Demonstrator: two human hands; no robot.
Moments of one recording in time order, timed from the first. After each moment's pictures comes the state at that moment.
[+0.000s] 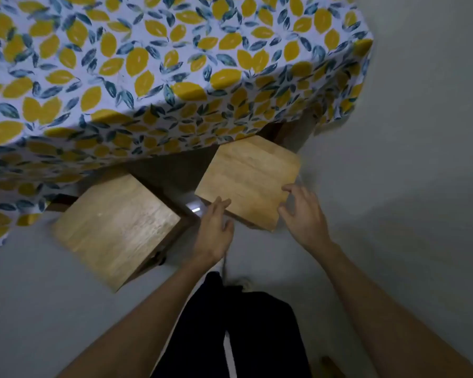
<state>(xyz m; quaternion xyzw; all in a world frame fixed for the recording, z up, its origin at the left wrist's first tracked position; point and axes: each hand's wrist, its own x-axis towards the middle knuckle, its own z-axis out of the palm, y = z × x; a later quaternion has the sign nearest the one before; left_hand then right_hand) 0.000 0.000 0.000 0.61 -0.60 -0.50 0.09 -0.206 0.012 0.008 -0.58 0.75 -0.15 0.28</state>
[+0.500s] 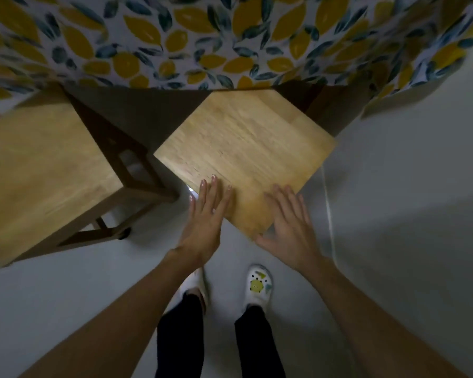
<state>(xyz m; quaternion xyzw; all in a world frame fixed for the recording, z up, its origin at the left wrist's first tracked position) -0.086 0.015 -0.241 0.62 -0.72 -0.30 -0.02 -0.289 0.011 -0.247 -0.78 0.58 -0.03 0.23</state>
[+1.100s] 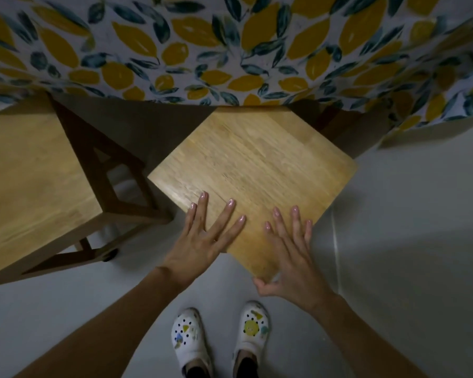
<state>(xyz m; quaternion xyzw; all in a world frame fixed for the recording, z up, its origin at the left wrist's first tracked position) -0.074 -0.024 -0.288 0.51 -0.86 -0.04 -0.07 -0.308 -0.019 -0.299 -0.86 0.47 -0.06 0.19</state>
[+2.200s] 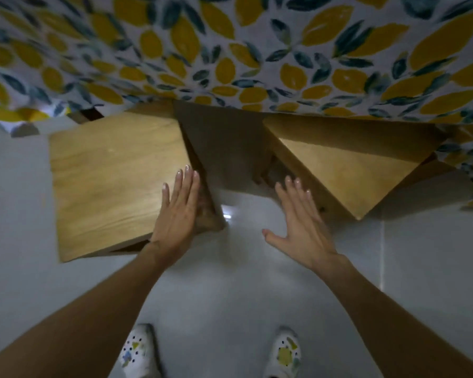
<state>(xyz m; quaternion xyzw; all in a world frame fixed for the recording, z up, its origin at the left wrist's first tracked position) 0.113 -0.018 -0.259 0.77 -0.62 -0.14 0.01 -0.134 -0.099 -0.264 -0.87 0.45 0.01 0.20</state>
